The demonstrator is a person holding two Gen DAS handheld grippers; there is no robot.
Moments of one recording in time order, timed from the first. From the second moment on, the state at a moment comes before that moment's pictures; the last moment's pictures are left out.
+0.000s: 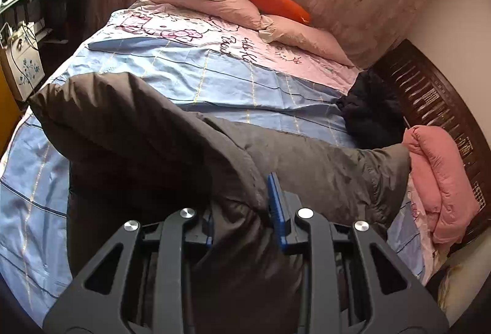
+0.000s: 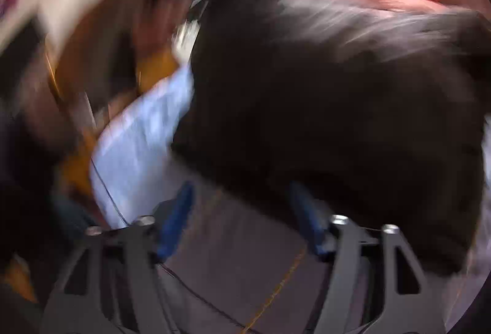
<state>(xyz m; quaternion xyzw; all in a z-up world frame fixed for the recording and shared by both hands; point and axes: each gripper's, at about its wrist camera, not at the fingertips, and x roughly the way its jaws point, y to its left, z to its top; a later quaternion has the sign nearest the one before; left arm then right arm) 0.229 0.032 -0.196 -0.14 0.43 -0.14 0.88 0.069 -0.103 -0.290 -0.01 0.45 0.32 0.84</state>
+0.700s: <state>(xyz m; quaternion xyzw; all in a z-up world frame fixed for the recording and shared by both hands) 0.242 0.042 -0.232 -0.15 0.47 -0.14 0.86 0.124 -0.163 -0.282 -0.11 0.40 0.09 0.91</state>
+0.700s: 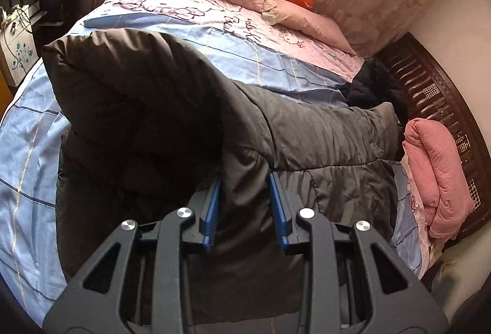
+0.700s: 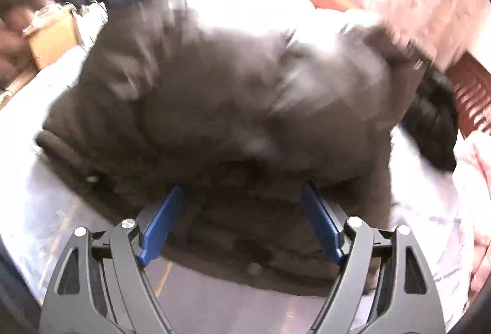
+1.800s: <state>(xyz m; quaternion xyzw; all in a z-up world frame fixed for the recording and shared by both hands) 0.126 0.005 -0.267 -0.03 0.53 -0.17 0.83 0.127 -0.273 -0.234 0.12 0.50 0.26 0.82</state>
